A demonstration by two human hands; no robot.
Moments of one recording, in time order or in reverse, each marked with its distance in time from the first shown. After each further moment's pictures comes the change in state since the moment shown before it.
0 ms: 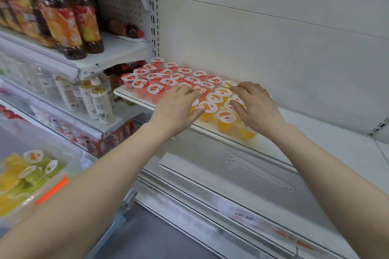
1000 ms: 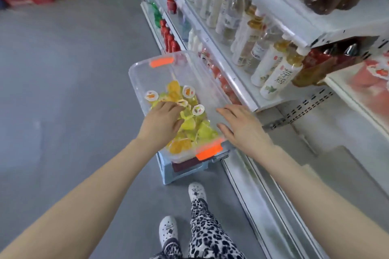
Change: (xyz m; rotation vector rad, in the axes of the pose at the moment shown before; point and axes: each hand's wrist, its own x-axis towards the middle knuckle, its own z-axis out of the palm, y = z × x) left_hand -0.352 -0.342 -0.023 0.072 -0.162 -0.847; right_hand 0.091 -0.435 0.264 0.424 -0.291 -0.695
